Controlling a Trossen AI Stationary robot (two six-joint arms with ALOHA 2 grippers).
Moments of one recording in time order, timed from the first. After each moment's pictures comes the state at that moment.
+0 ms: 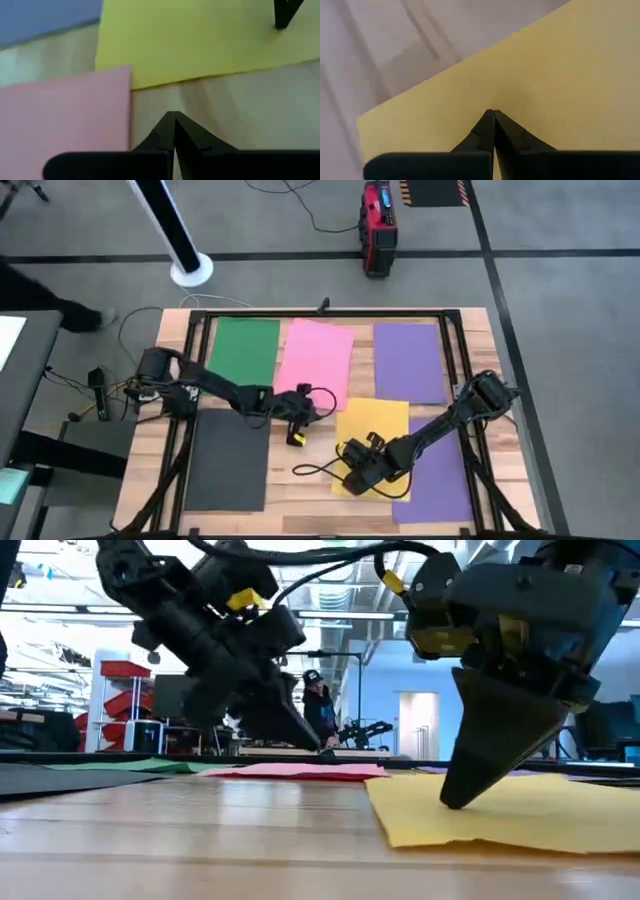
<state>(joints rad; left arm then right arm) -0.12 1.73 0.77 0.27 -0.09 0.17 0.55 1.95 1.14 -0.30 0.33 1.05</state>
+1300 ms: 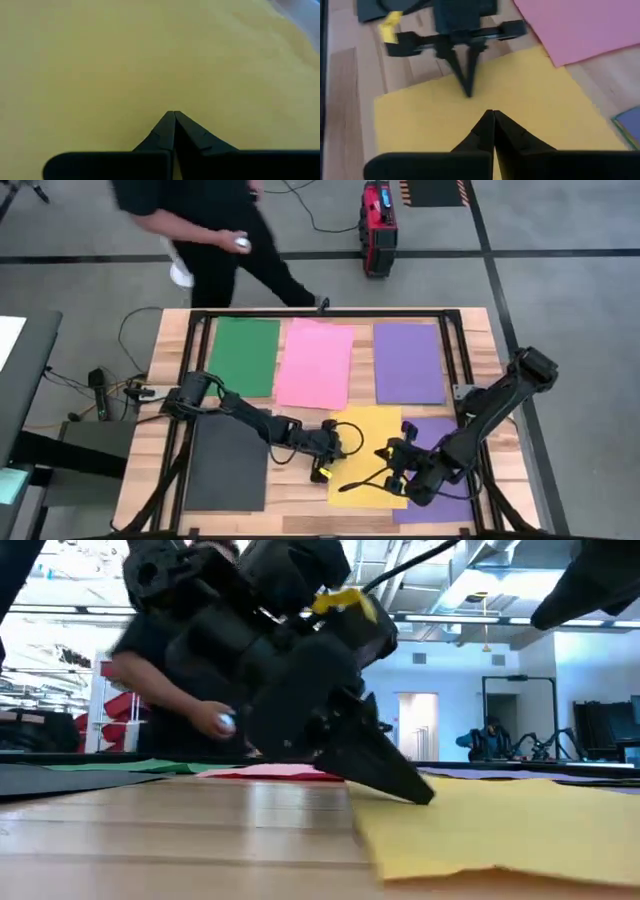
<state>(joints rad) -0.32 2.12 1.11 0.32 -0.09 -0.12 0.77 1.52 0.99 -0.57 0.73 0.99</state>
